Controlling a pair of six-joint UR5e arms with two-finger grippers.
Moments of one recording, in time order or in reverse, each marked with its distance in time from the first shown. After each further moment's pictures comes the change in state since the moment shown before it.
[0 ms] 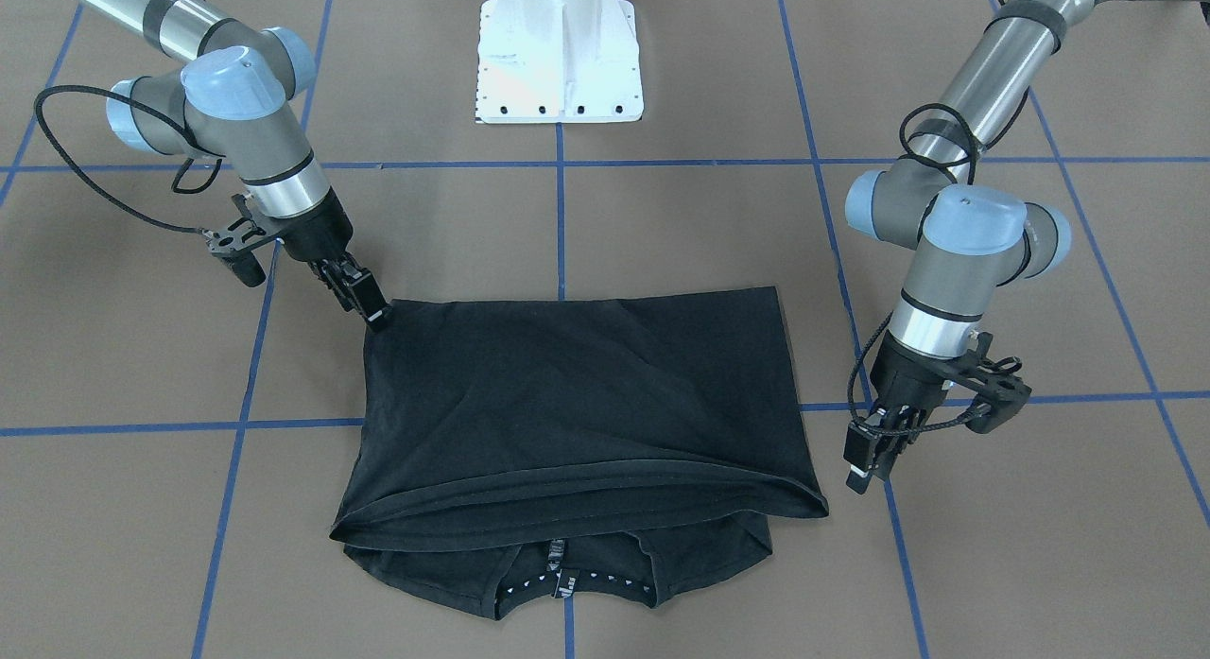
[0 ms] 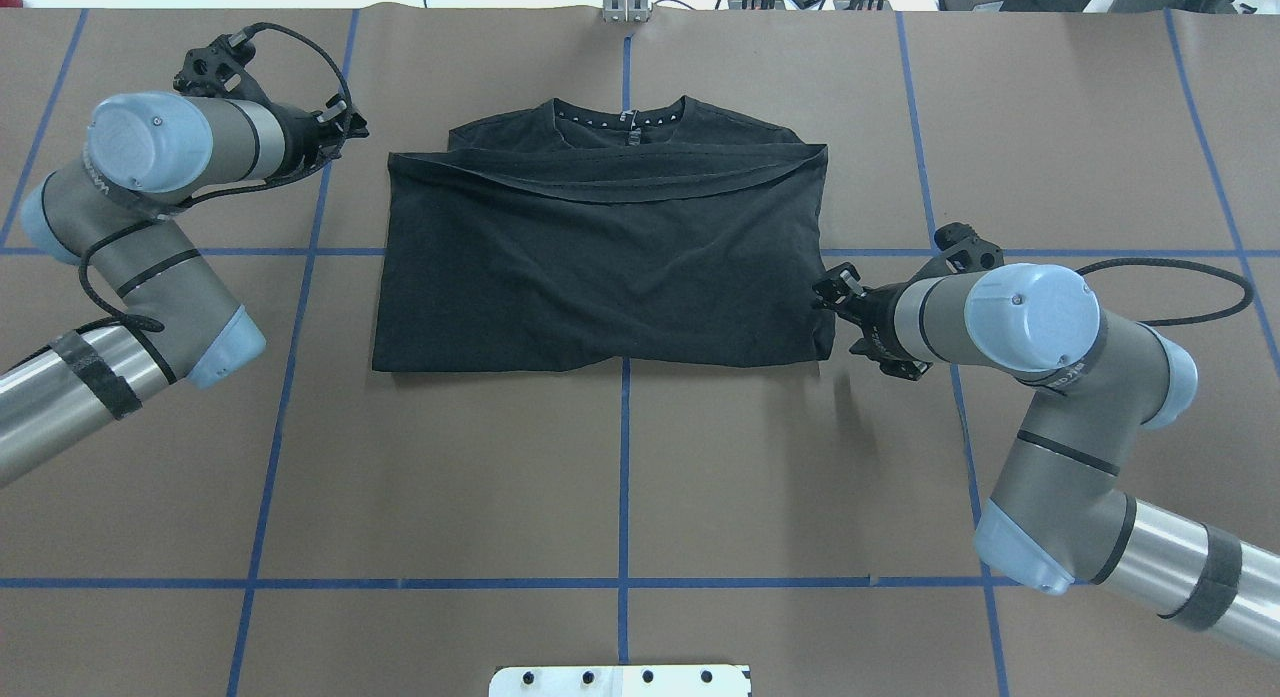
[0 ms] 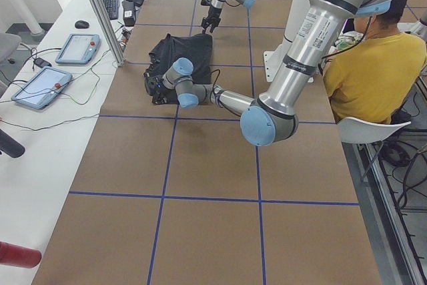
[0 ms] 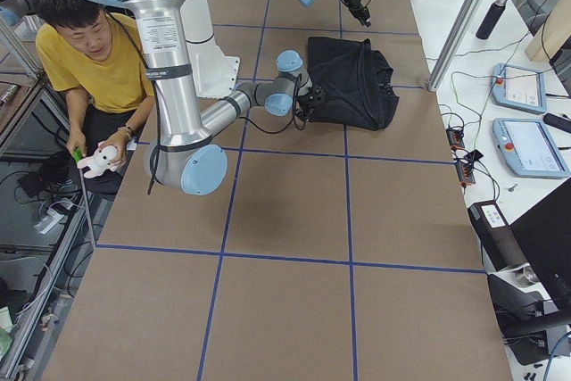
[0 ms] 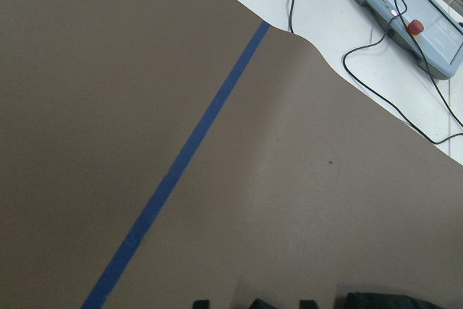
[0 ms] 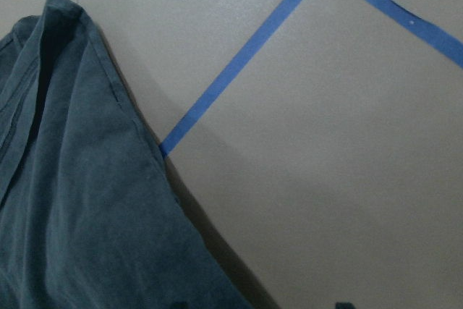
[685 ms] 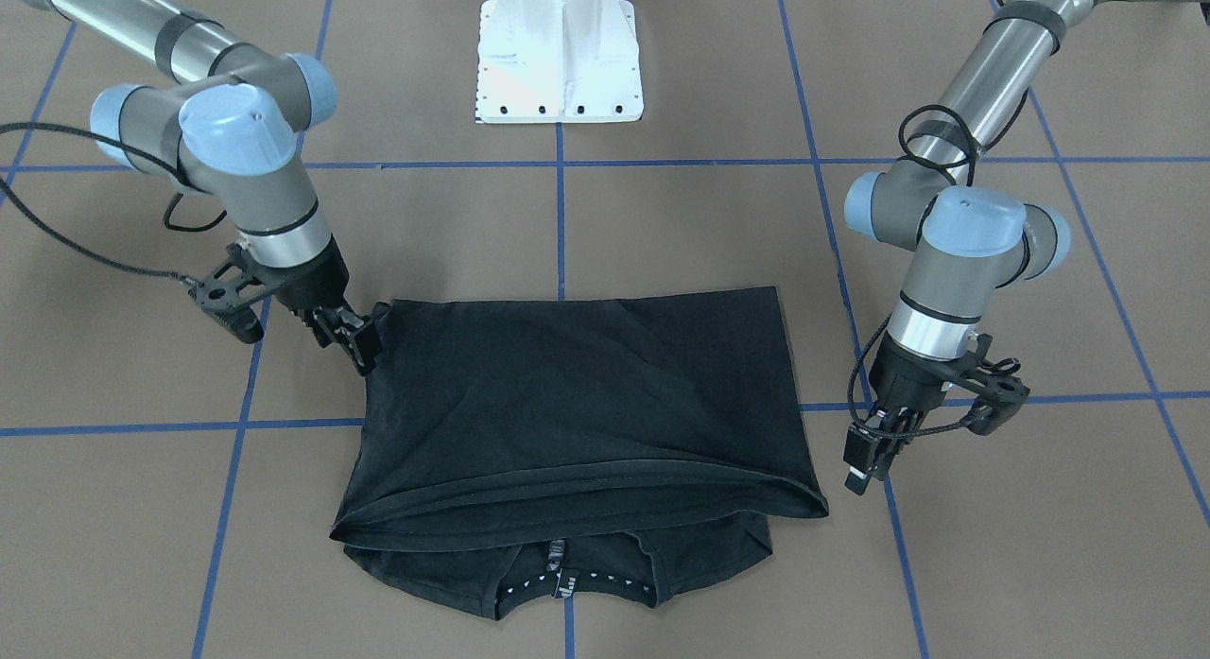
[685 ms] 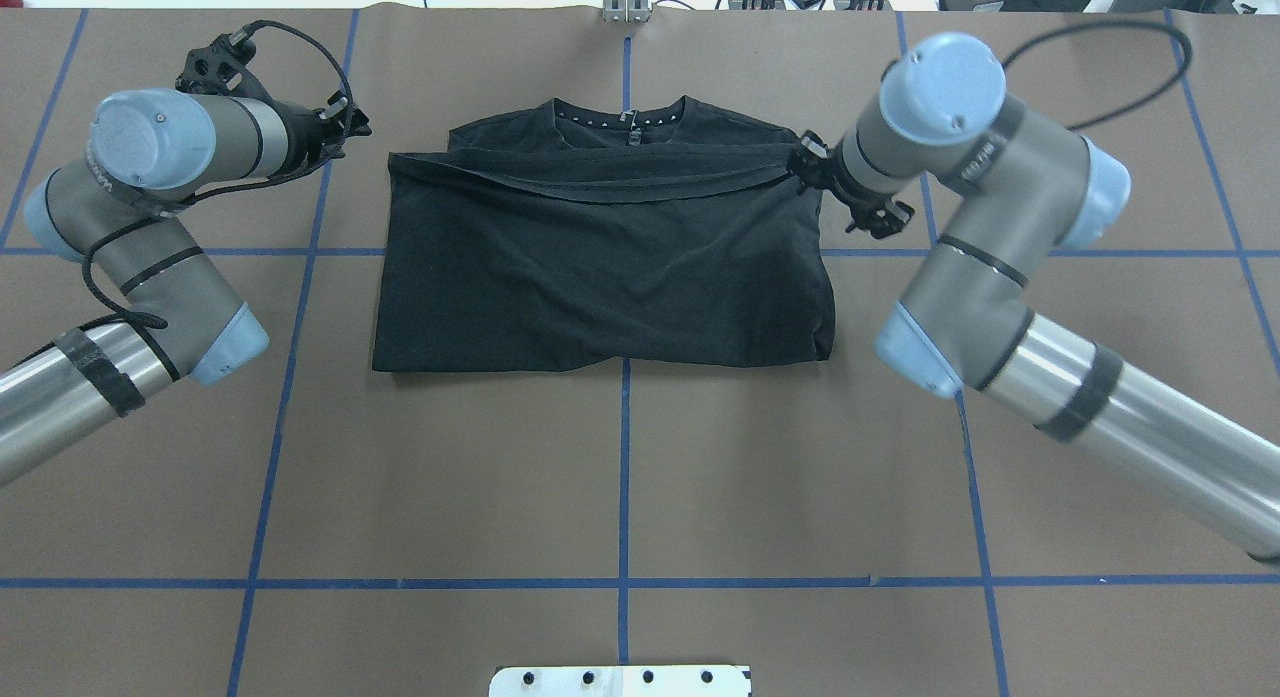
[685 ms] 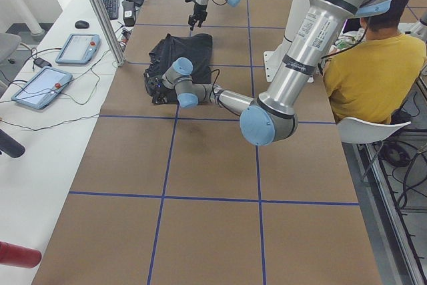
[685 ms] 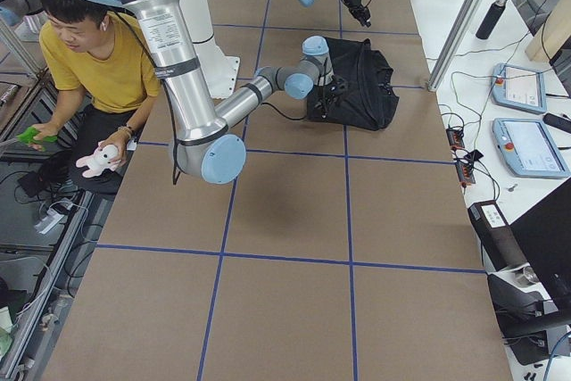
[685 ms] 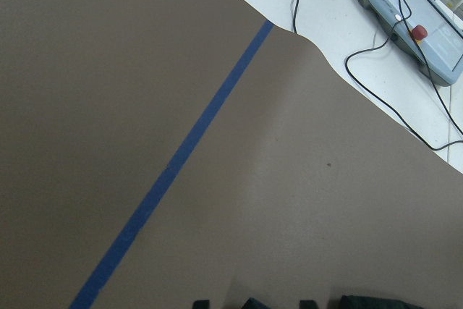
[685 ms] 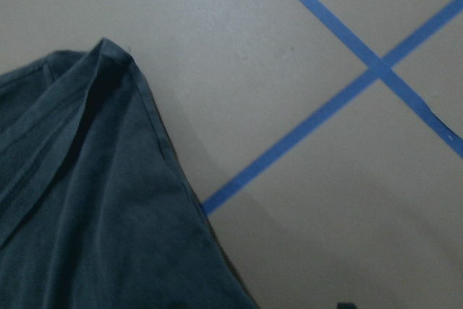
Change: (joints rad) left arm 0.000 -0.004 0.006 -0.003 -0.007 -0.025; right arm 0.078 0.115 0.008 -0.285 0.065 -0.220
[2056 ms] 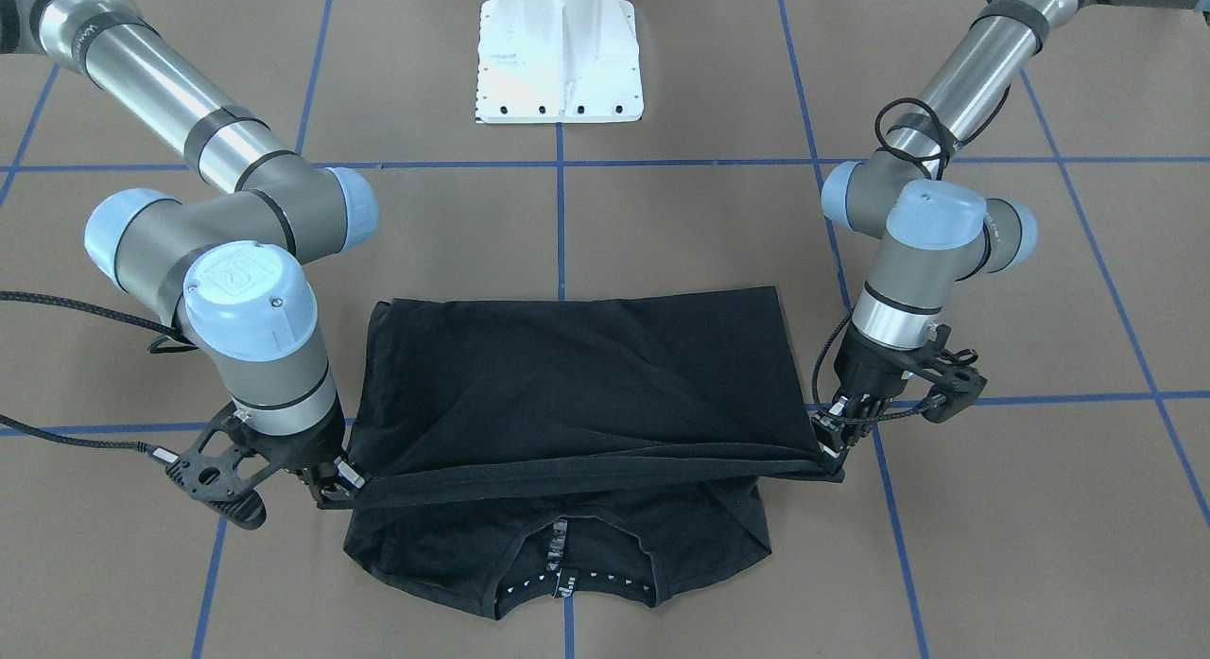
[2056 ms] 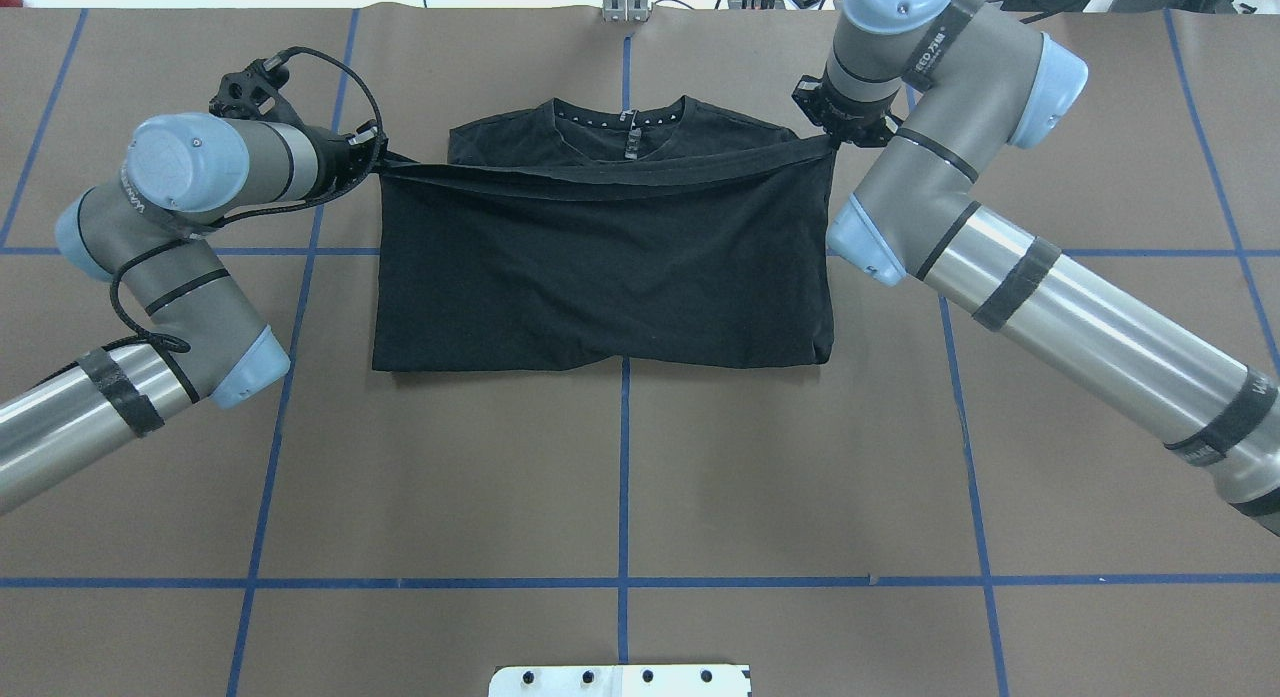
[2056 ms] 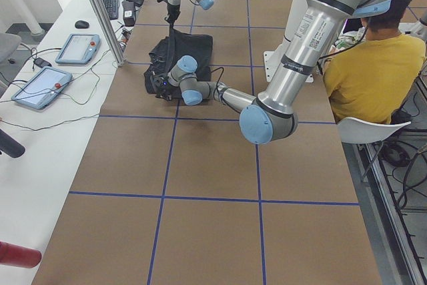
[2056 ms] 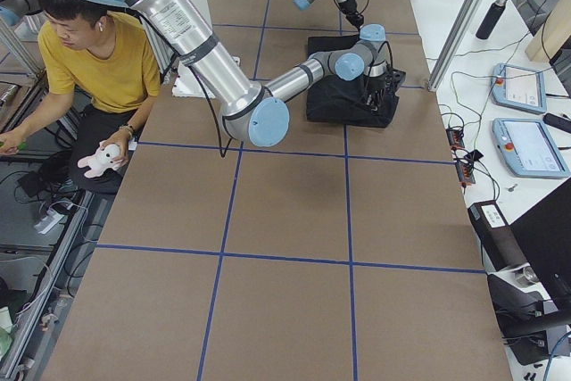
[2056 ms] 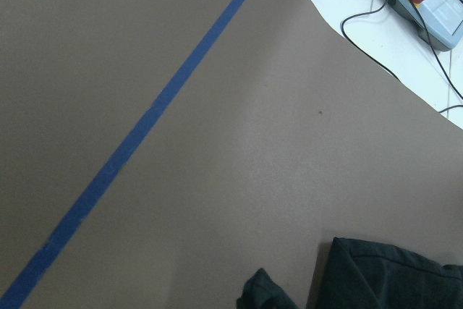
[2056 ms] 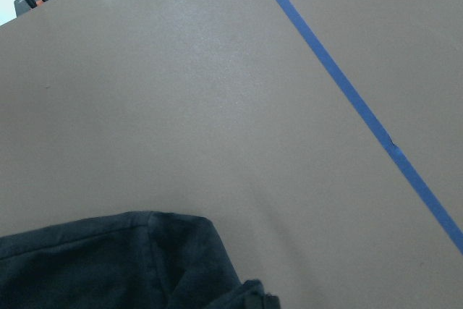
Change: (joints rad) left arm 0.046 -0.009 -0.014 0.028 0.007 -0.014; right arm 0.215 0.434 -0.535 -0.124 0.099 -0.375
